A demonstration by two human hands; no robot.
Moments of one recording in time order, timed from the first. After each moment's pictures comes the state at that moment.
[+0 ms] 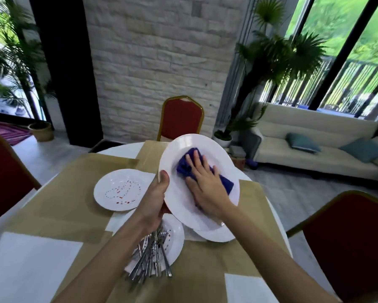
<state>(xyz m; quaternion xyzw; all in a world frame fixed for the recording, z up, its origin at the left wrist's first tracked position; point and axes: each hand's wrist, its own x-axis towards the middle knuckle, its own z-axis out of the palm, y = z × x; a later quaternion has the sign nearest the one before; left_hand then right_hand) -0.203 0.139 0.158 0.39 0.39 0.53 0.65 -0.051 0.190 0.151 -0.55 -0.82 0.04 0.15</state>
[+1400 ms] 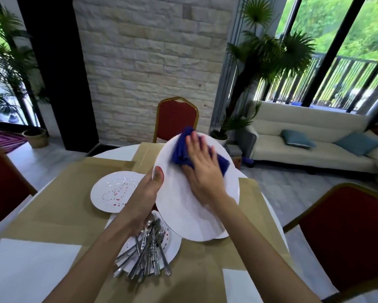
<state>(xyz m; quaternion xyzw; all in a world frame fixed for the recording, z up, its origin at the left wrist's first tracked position) -0.215 0.124 0.178 0.52 0.37 0.52 0.57 -0.050 0.194 0.164 -0.49 -0.80 -0.04 0.35</state>
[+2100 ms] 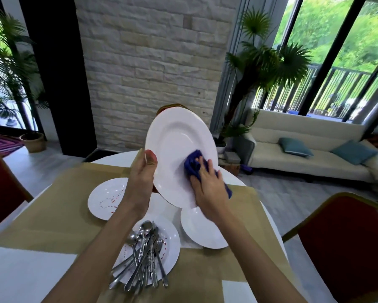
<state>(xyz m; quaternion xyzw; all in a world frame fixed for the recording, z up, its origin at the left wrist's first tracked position) -0.211 0.149 0.202 0.48 0.36 0.64 0.48 -0.043 0.181 0.158 -0.59 -0.77 0.02 0.27</state>
